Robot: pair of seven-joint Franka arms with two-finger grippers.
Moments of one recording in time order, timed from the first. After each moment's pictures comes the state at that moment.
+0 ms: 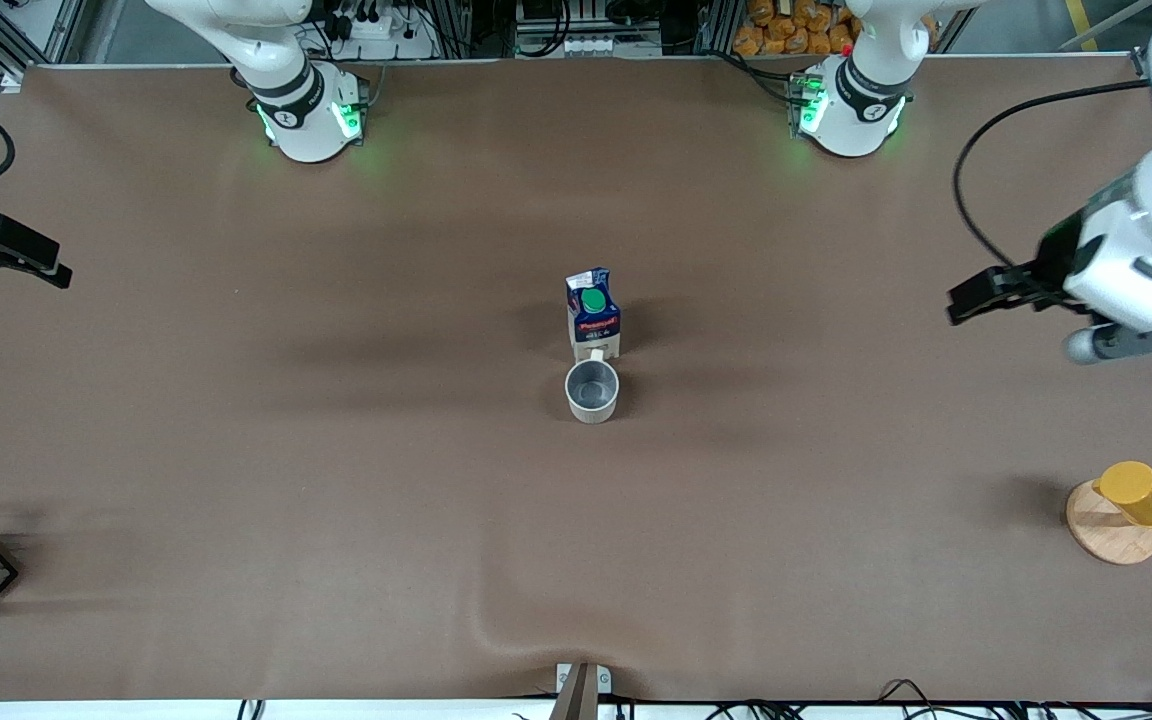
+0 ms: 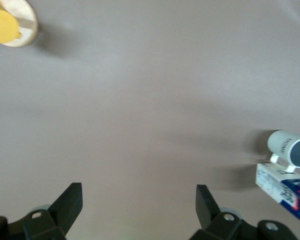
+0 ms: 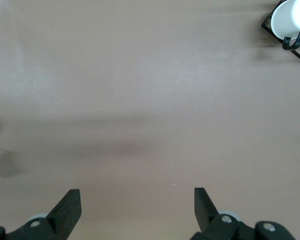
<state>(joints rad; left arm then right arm) 0.15 0.14 -0.29 -1.45 0.00 1.55 -0.30 -0.12 0.05 0.05 -1.48 0.02 1.51 -0.06</state>
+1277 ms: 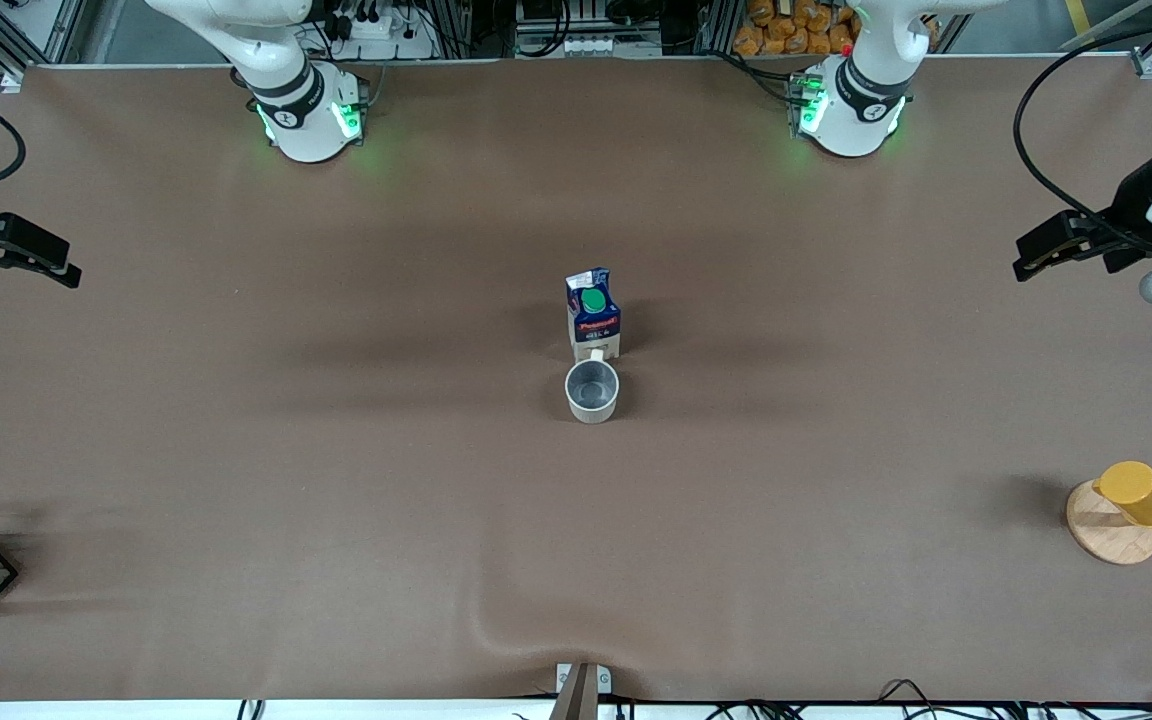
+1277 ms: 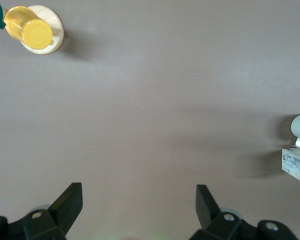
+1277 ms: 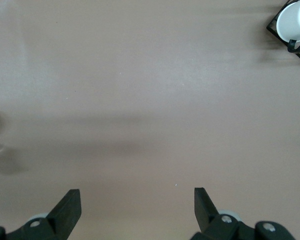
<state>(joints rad) -0.02 0.04 -0.06 -1.51 0.00 1.51 -0.16 -0.12 0.05 0.07 -1.48 0.02 1.51 -0.06</state>
